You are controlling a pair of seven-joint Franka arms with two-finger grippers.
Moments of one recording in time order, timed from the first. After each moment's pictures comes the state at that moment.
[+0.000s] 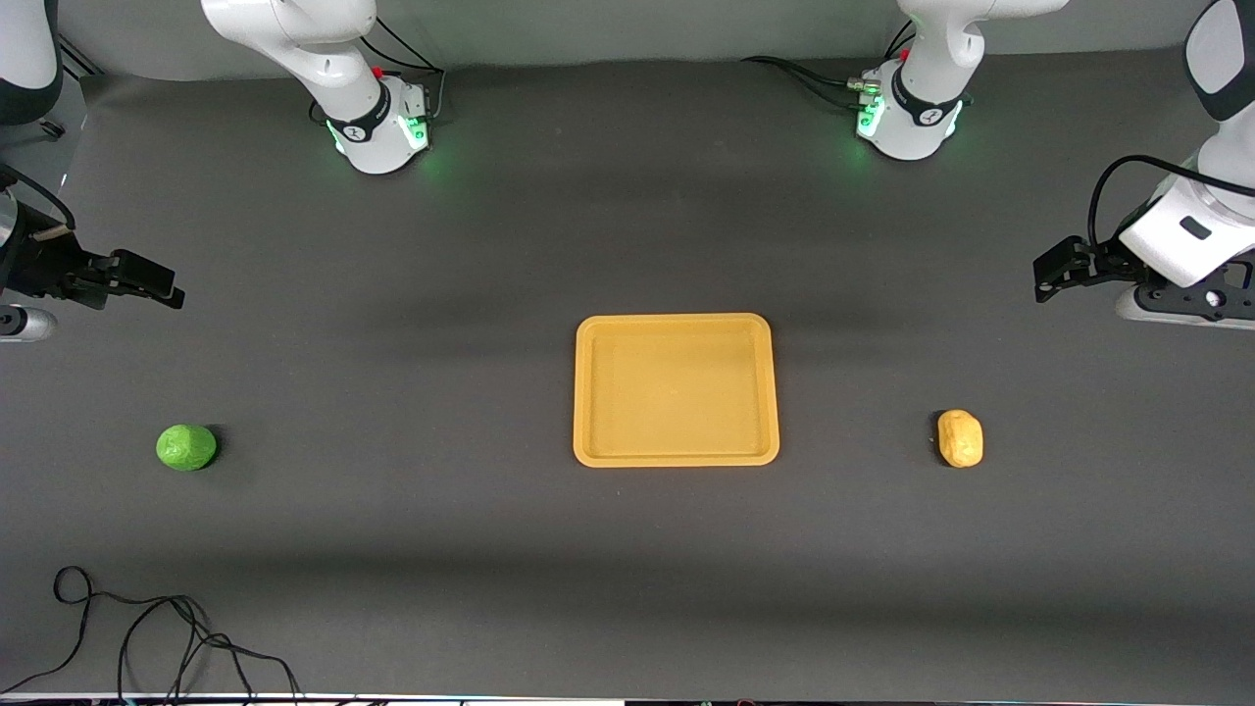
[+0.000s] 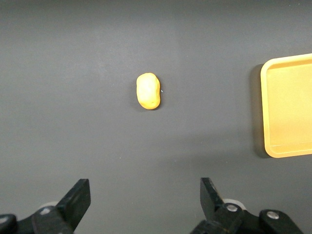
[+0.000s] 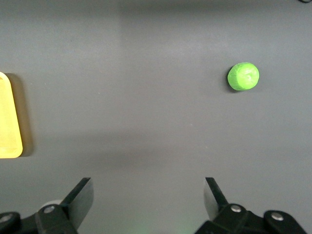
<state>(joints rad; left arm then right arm) -0.02 -0.08 -0.03 -1.85 0.01 1.79 0.07 -0.01 0.01 -0.05 -1.64 0.02 1.59 -0.01</state>
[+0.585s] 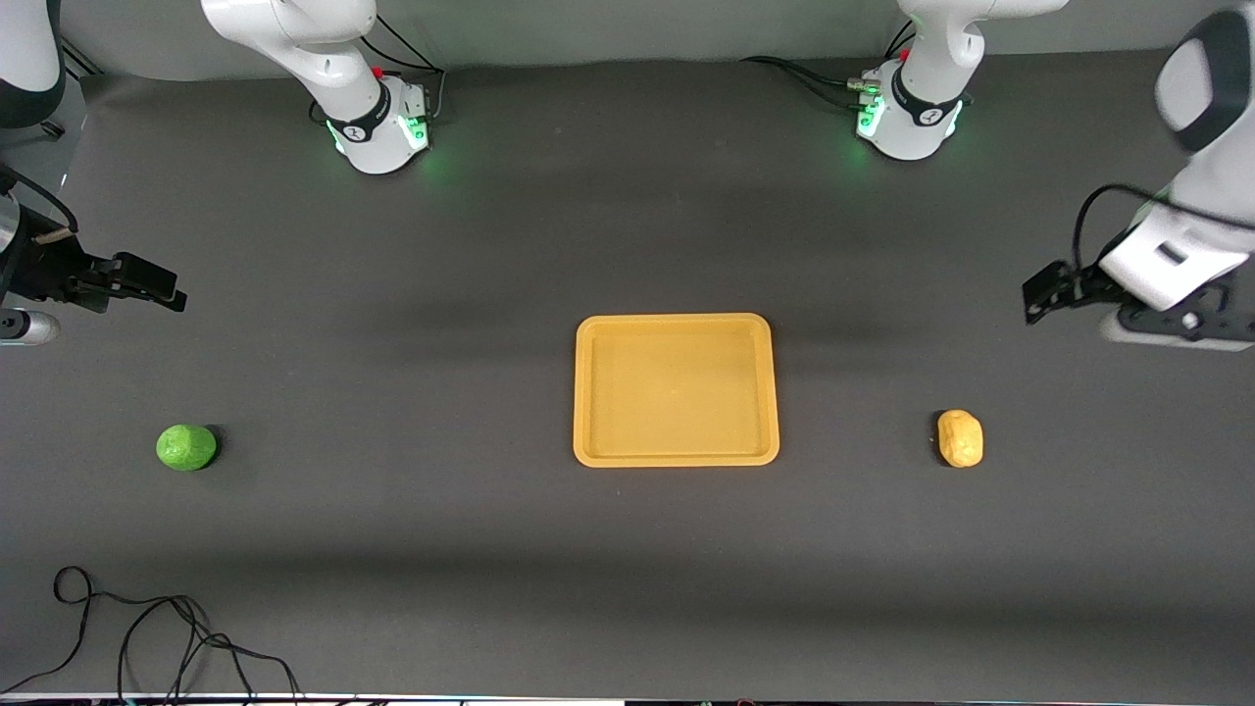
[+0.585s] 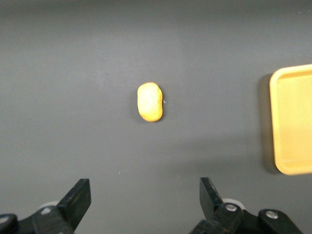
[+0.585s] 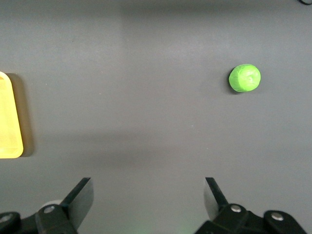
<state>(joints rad) -0.01 -0.05 -0.02 -1.99 0.01 2.00 0.07 0.00 0.01 -0.04 -1.63 0.02 1.59 -0.01</state>
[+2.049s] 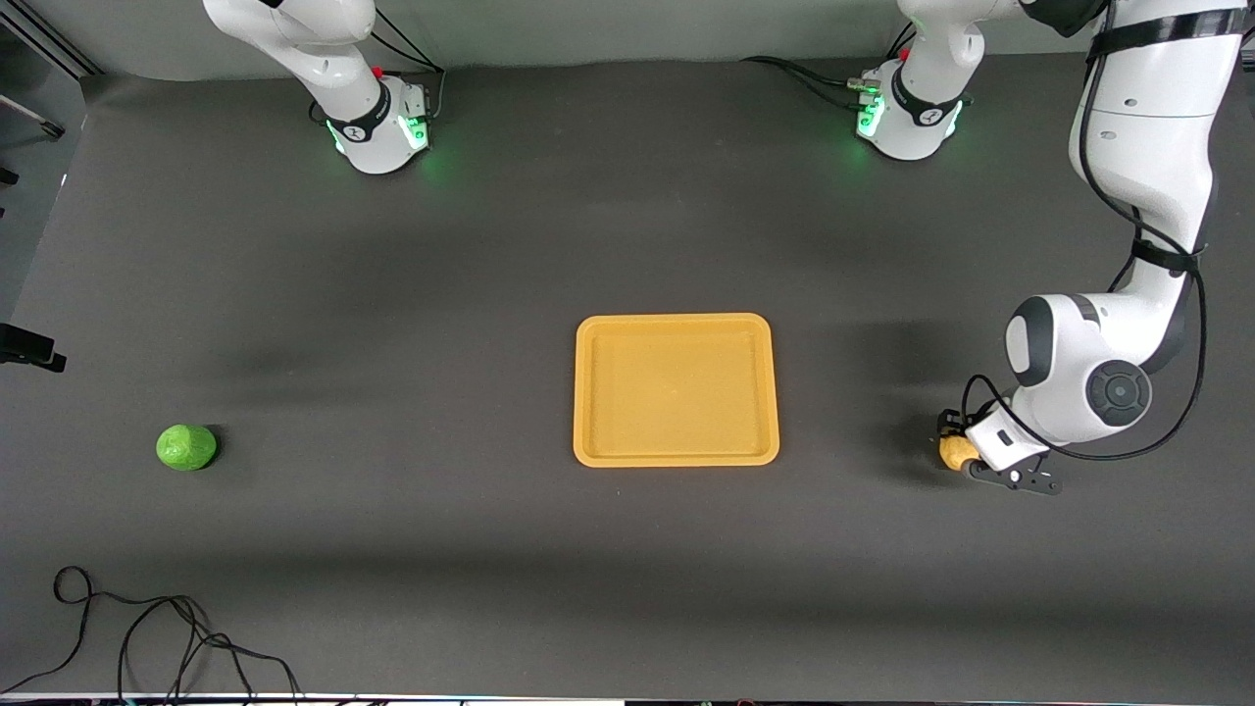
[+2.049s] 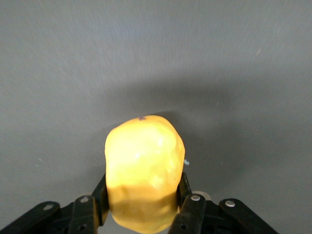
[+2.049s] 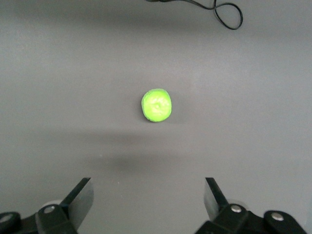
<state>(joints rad) 0.02 0.58 -0.03 -1.83 -0.02 2.35 0.23 -0.11 0.24 -0.31 -1.63 0.05 1.87 -0.47</state>
